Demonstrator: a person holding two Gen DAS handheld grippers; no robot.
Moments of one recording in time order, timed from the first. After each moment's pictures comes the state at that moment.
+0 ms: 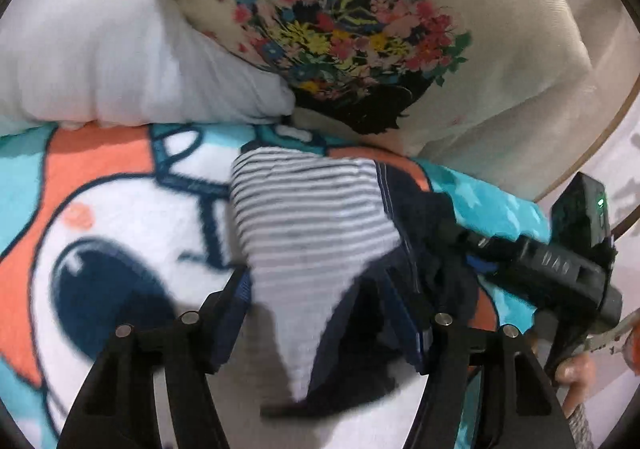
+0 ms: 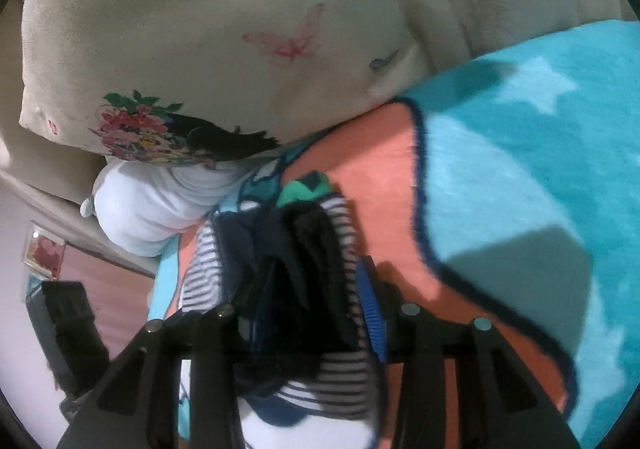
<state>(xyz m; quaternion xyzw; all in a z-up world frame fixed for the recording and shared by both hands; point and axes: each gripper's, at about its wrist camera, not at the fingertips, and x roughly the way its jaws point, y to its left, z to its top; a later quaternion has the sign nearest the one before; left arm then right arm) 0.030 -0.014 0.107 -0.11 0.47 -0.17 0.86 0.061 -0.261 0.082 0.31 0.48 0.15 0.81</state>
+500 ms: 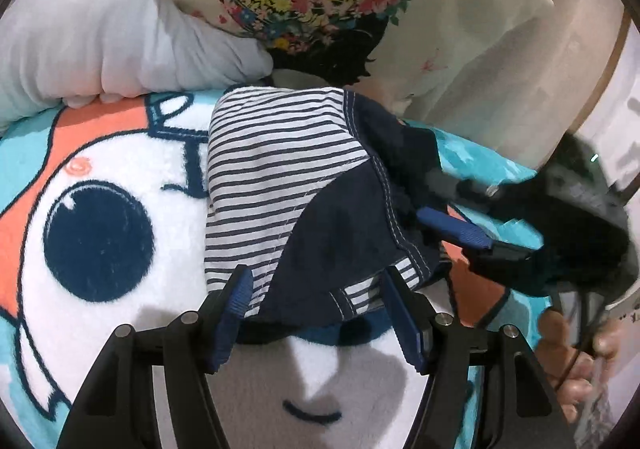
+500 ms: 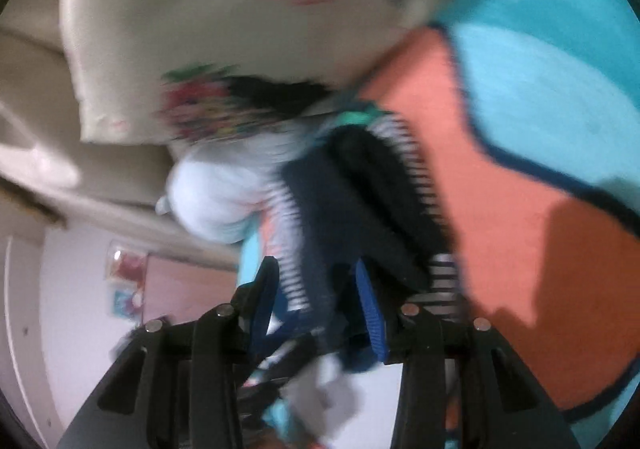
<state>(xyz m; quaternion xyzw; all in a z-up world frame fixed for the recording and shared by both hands) -0.012 -0.040 0.082 -0.08 0.46 -0.17 0.87 0.027 -0.262 0.055 0.45 0.47 0.24 0.72</state>
